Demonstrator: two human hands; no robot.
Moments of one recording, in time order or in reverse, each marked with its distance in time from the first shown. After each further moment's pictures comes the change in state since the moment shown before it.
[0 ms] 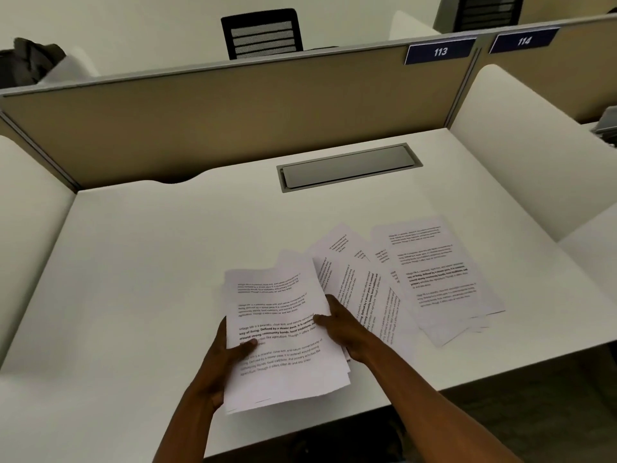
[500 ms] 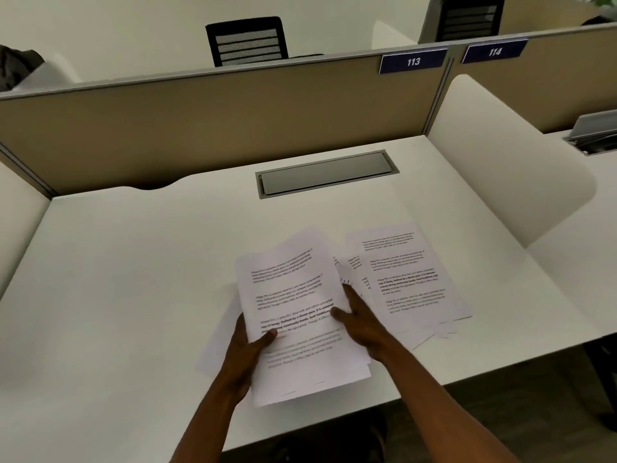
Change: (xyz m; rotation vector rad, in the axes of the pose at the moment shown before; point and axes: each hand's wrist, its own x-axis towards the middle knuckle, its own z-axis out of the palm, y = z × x) left_hand 0.021 -0.014 0.110 0.129 0.130 0.087; right_hand -0.024 0.005 -0.100 -0.164 0.124 -0.144
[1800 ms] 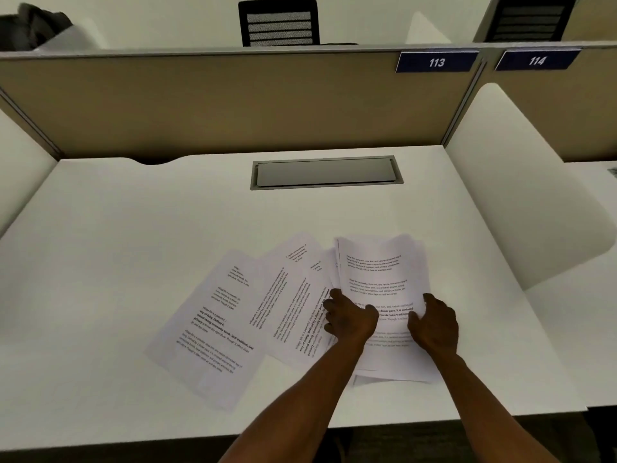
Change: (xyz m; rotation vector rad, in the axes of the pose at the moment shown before) left_hand 0.085 -0.011 0.321 0.534 0.281 -0.228; right_hand 0.048 0.073 -0.226 -0.750 0.451 0.064
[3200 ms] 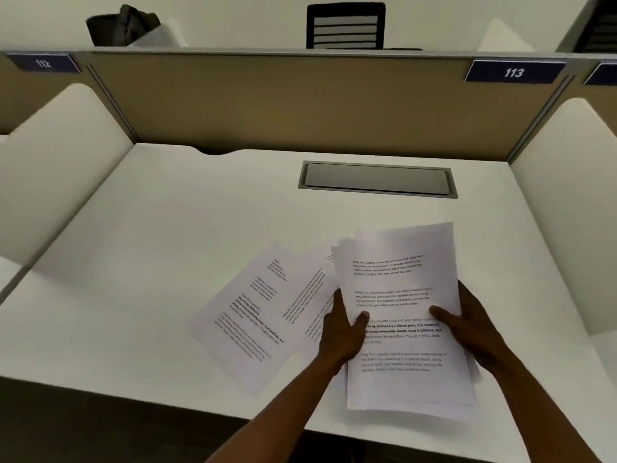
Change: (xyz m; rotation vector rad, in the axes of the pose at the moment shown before) left_hand -0.009 -0.046 -0.084 -0.307 -0.075 0.306; right_hand 0.013 -0.046 -0.050 0.753 -0.422 -0.296
